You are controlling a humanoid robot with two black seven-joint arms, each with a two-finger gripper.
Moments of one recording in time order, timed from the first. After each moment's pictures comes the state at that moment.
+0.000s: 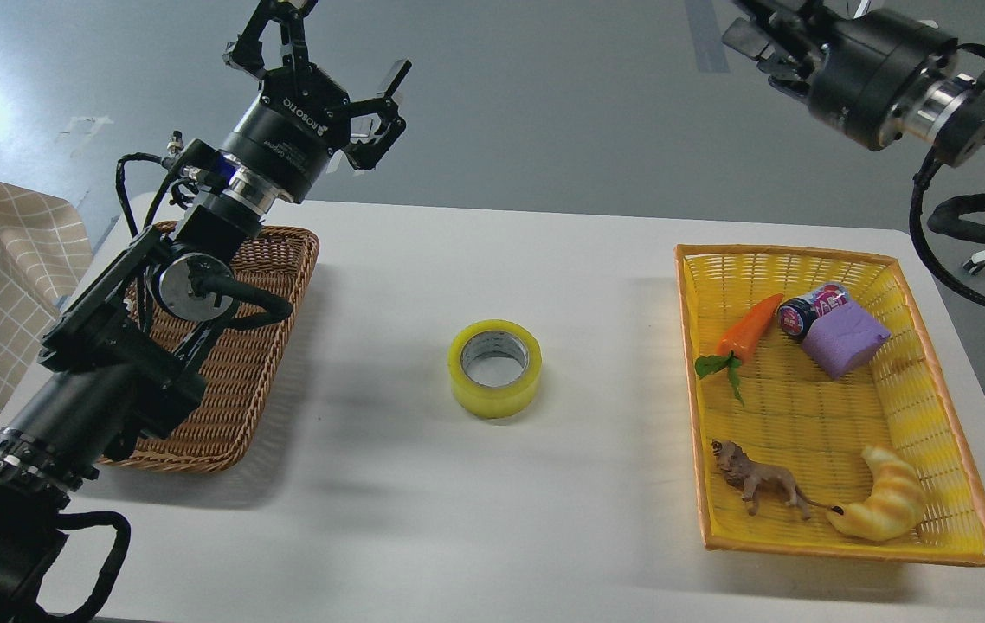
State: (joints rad) left arm -0.65 0.25 -1.12 -1.05 0.29 -0.49 -0.23; right arm 0.72 -0.35 1.44 1.50 -1.14 0.49 -0.28
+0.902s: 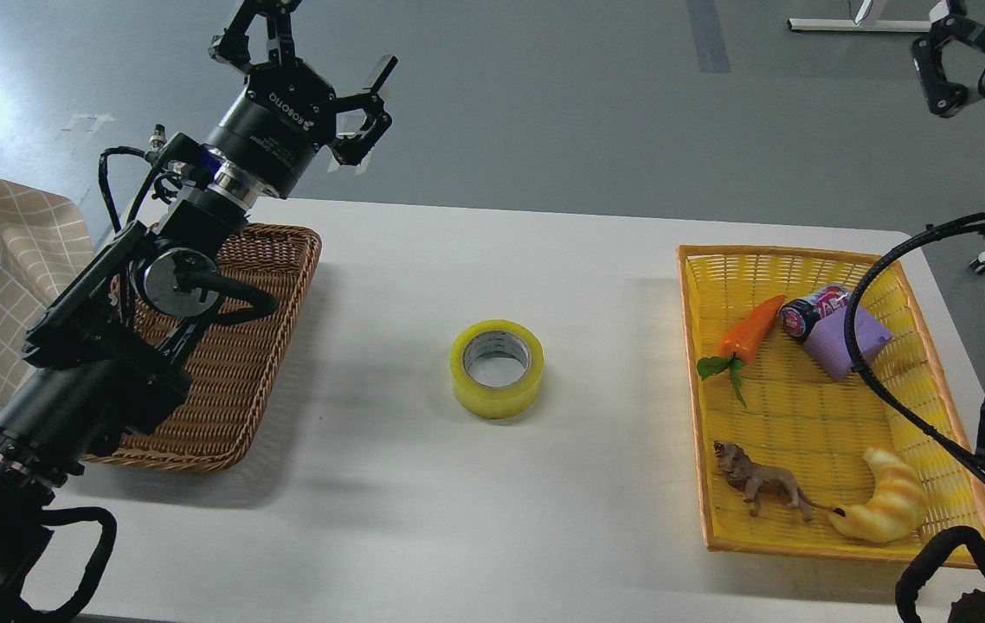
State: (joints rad) left arm -0.65 0.28 -1.12 -1.04 0.29 -0.49 -0.23; right arm 0.53 0.00 1.96 1.30 -0.54 0.49 -0.27
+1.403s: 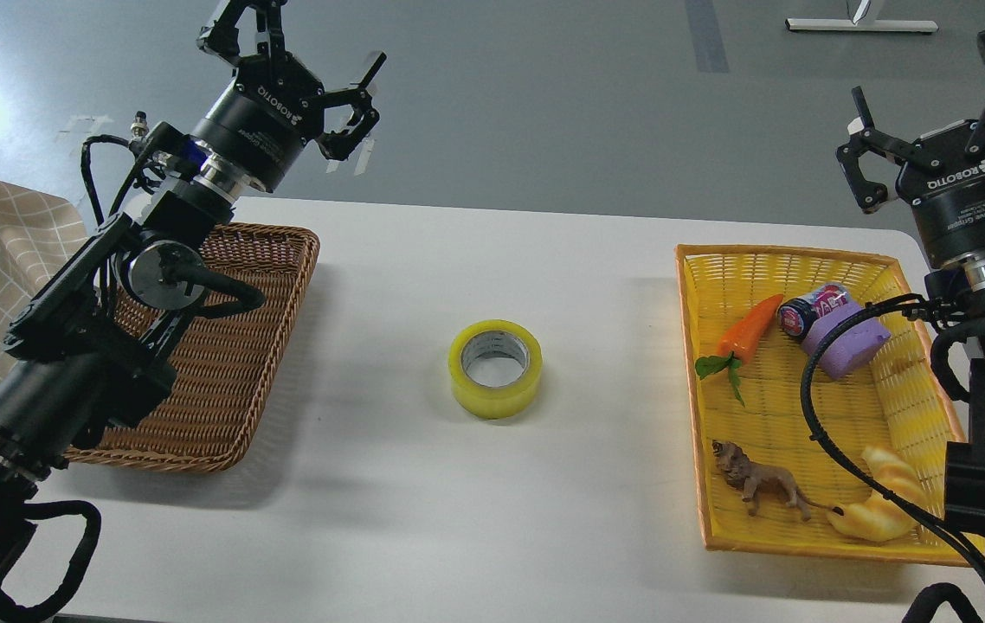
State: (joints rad) left arm -0.67 0.32 -1.10 -1.04 0.32 -0.49 -0.23; right arm 0.39 0.00 1.85 1.23 -0.34 0.49 -0.31
